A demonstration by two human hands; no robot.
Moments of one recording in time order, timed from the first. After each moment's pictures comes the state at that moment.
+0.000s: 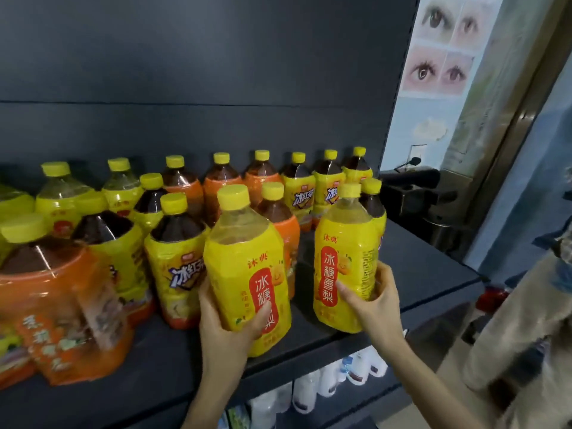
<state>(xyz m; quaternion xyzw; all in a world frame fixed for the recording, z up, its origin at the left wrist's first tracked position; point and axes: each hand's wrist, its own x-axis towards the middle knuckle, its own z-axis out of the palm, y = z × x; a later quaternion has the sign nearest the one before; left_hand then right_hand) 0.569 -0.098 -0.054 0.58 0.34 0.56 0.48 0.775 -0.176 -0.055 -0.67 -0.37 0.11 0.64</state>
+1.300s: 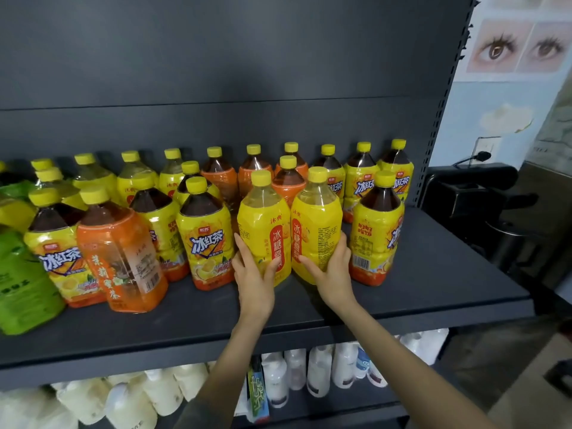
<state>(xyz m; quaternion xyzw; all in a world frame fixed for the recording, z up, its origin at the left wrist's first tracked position) 0.633 -0.087 -0.057 0.63 0.53 0.49 0.29 0.769 -0.104 -0.065 -0.64 -0.50 0.16 0.56</state>
